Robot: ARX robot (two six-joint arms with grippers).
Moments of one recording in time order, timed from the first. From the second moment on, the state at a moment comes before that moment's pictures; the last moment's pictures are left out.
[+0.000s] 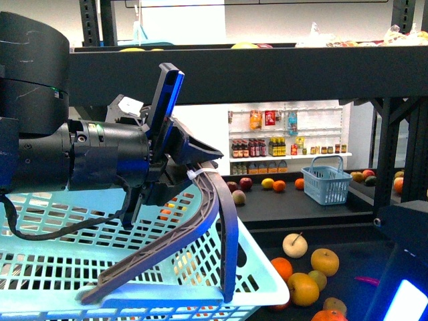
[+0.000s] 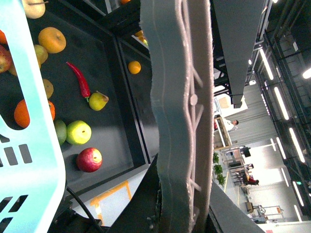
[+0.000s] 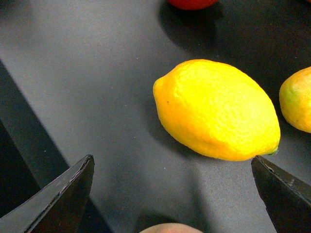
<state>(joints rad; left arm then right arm) -0.31 1.74 1.13 0.50 0.64 -0.97 0.29 2.74 1.48 0.50 -0.38 -0.51</state>
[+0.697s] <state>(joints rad) -0.31 1.74 1.13 0.50 0.64 -0.97 0.29 2.90 1.69 0.49 -0.33 -0.59</state>
